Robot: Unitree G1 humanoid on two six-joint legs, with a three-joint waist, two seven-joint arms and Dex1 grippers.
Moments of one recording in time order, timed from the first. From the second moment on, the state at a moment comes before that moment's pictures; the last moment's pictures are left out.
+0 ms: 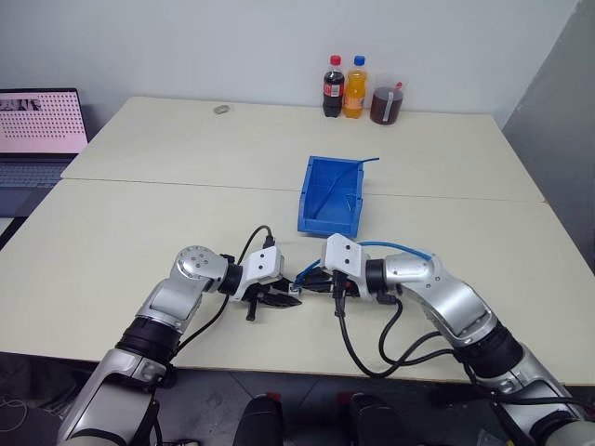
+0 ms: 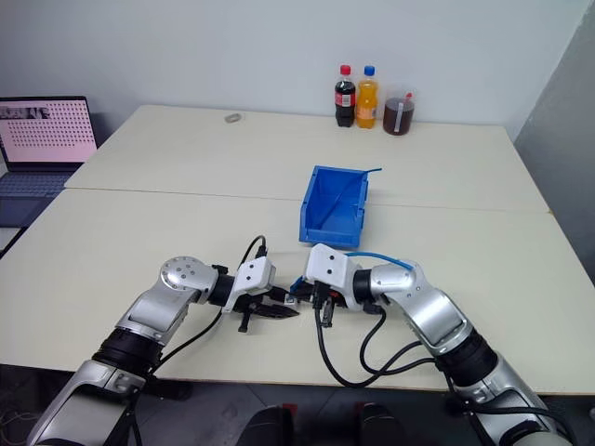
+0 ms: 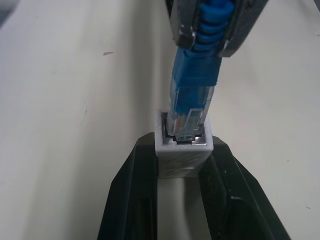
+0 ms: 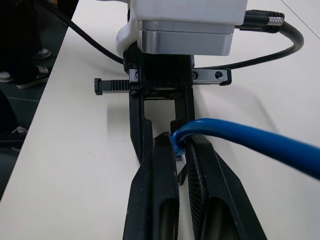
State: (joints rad) left arm -0.52 0.60 -0.30 0.28 -0.09 0.10 -1.36; right arm -0.56 -0.42 0.49 -0.22 0.15 0.52 0.90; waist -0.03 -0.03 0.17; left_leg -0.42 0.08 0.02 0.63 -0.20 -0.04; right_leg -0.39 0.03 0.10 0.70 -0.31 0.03
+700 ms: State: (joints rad) left arm -0.52 0.60 -0.30 0.28 -0.09 0.11 -1.36; right arm -0.66 -0.38 0.53 -0.15 0.10 0.58 0.95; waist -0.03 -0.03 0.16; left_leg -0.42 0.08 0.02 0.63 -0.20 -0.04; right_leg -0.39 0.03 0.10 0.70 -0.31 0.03
